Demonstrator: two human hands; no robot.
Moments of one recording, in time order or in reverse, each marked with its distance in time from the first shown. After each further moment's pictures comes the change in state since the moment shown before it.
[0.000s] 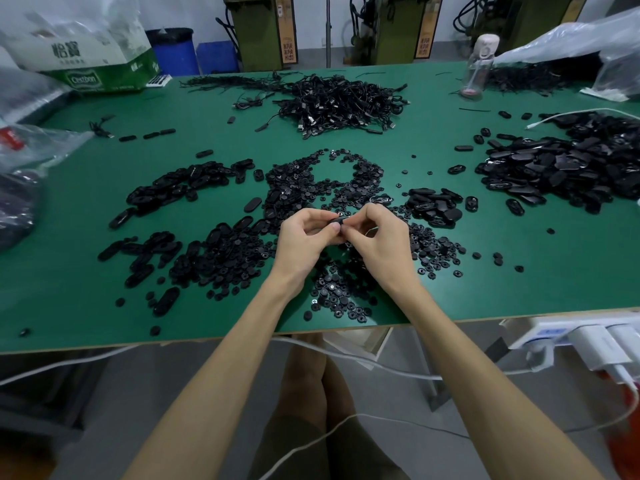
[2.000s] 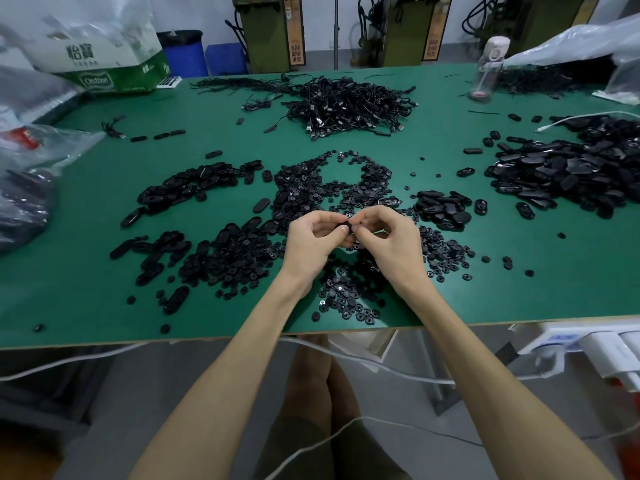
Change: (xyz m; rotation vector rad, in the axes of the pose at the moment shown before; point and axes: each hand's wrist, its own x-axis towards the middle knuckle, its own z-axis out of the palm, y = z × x) left_hand 0.000 0.000 0.000 0.064 0.008 0.026; right_hand 0.000 -0.001 -0.003 0.158 -0.039 0.078
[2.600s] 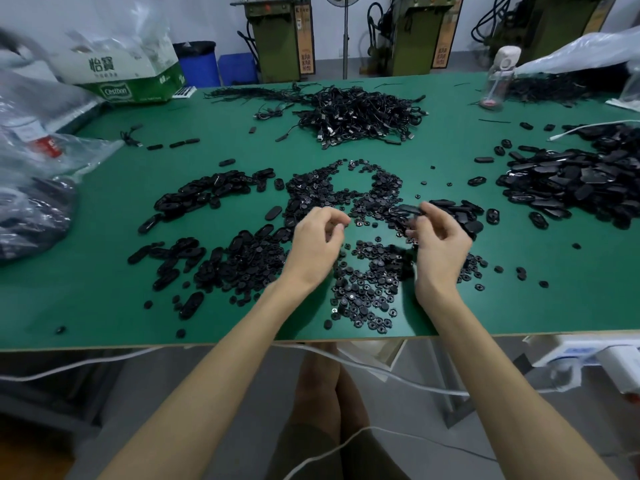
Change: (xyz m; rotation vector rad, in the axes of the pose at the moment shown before) left_hand 0.005 0.019 -0.013 0.581 -0.007 0.245; right_hand 0.008 0.012 -0.008 0.371 0.483 0.260
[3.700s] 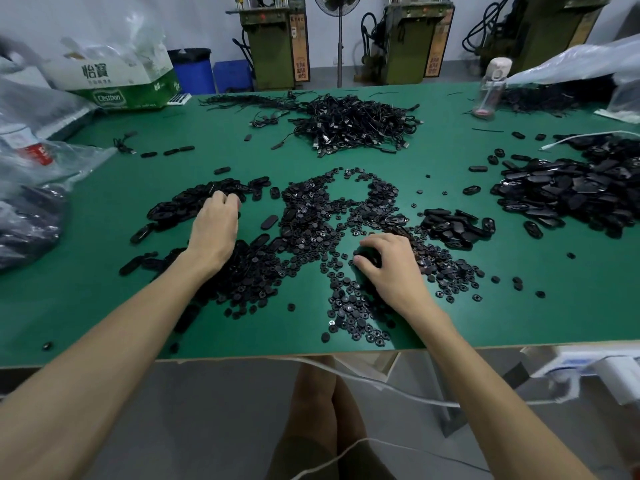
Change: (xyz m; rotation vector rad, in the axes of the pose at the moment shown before) left_hand 0.056 -0.098 -0.114 0.860 0.017 -0.036; right_hand -0.004 0.013 0.017 -0.912 -0.575 -0.319
